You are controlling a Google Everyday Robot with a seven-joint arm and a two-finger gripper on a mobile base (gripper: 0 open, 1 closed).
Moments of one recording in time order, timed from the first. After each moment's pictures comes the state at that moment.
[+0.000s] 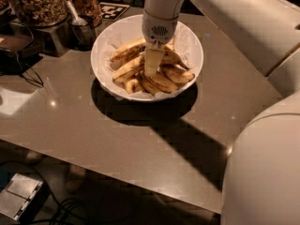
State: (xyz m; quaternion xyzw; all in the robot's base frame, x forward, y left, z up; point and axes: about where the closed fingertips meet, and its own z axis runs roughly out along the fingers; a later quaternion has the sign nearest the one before) arm 0.615 -0.015 0.896 -0.69 0.72 0.03 0.08
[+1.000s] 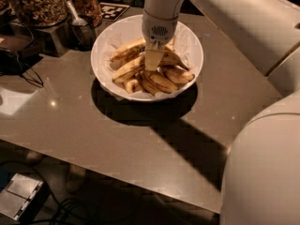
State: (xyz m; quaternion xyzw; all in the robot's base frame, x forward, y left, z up) arm 0.615 -0.016 0.896 -0.69 0.72 0.03 0.08
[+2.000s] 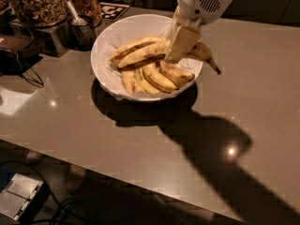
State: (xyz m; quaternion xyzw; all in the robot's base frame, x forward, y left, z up) arm 0.540 -0.059 0.991 -0.68 0.70 0.07 0.20
